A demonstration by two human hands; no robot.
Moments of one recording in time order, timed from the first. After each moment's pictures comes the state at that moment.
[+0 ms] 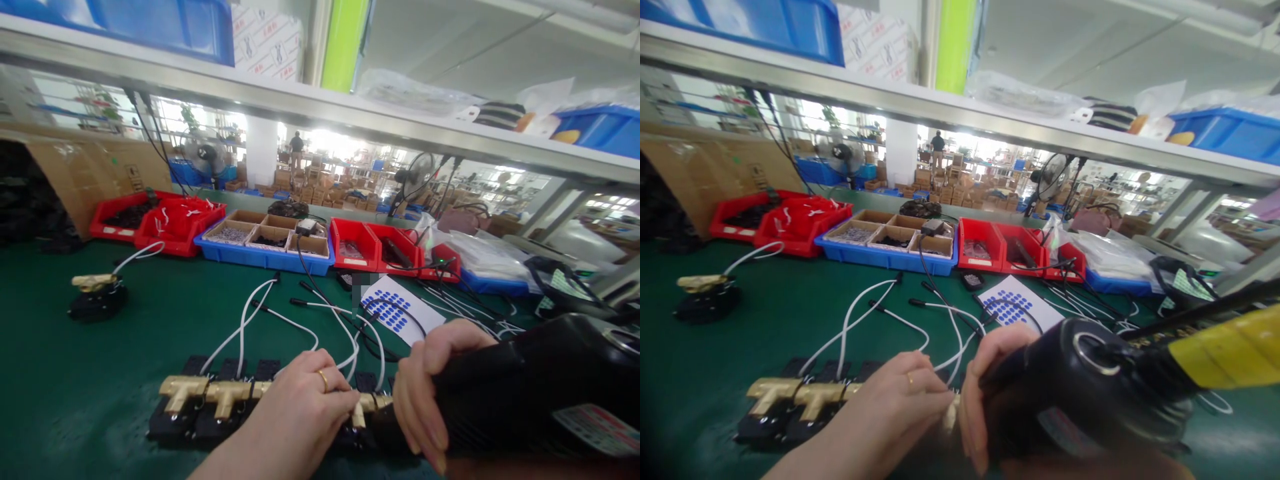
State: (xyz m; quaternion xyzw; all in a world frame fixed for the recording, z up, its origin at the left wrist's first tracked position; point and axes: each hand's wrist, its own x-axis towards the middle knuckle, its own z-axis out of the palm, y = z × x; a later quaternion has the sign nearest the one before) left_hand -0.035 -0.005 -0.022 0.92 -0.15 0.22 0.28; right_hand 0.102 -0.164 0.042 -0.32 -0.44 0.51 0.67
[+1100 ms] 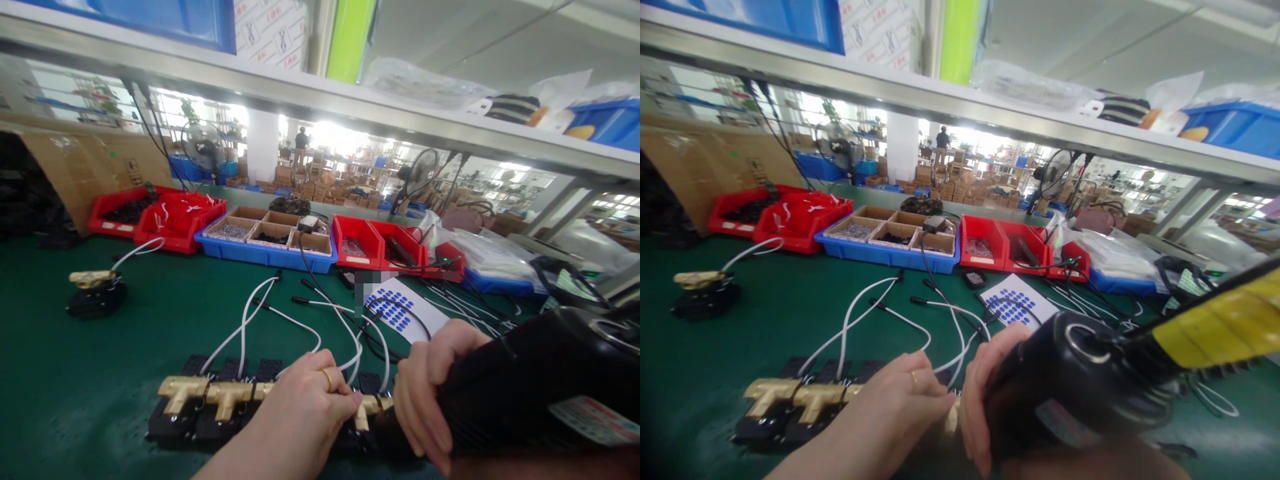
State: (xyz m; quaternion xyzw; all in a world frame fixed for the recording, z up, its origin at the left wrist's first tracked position) left_hand -0.028 -0.006 -0.033 0.90 -0.15 0.29 0.27; right_hand 0.113 -0.160 0.028 -0.28 -0.46 0.52 0.66
